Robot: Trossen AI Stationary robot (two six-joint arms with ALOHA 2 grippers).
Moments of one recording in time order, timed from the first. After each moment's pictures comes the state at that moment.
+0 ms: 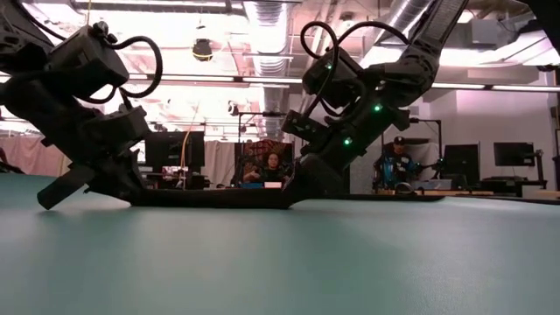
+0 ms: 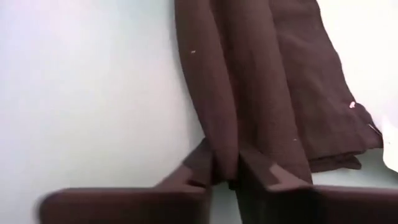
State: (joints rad) left arm -0.11 1.25 0.22 0.04 -0.53 0.20; right arm -0.09 2.01 0.93 0.26 0.15 -0.17
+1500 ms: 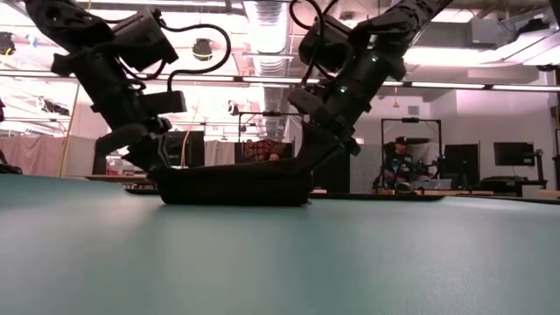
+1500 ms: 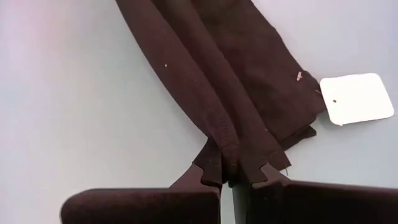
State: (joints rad) left arm 0.12 1.23 0.48 -0.17 -0.29 0.06; right arm -0.13 1.76 1.09 -0.21 0.07 0.43
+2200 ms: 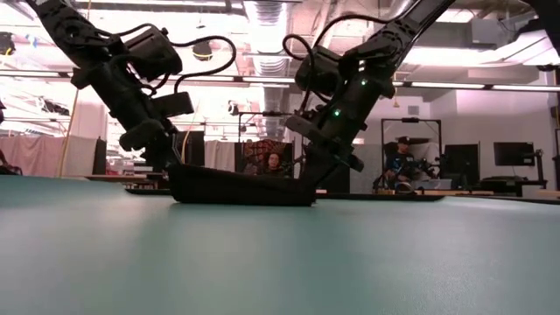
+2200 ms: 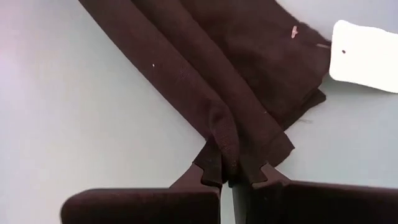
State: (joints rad) left arm 0.35 1.23 0.46 -0.06 -0.09 0.16; right arm -0.23 1.83 1.11 -0.26 0.05 0.47
